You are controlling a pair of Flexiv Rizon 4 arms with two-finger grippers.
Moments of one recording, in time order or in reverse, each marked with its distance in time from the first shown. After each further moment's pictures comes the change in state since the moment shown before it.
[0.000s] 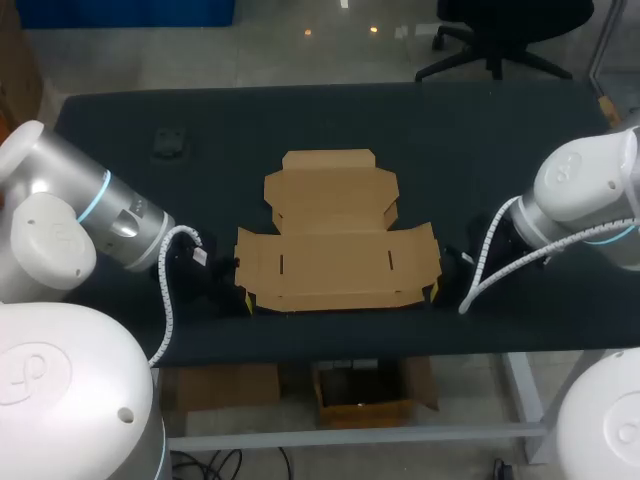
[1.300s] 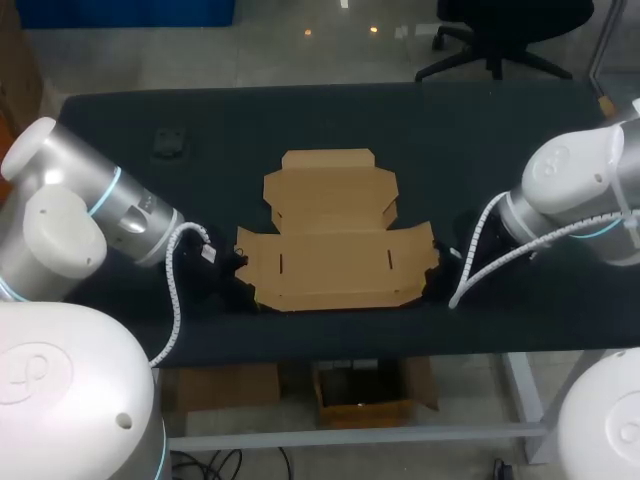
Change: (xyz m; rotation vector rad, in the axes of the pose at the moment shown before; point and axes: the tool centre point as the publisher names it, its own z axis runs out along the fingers) left arm 0.012 -0.003 0.010 -0.037 0.025 0.038; right arm 0.017 0.010 0.011 0.000 0.031 -0.034
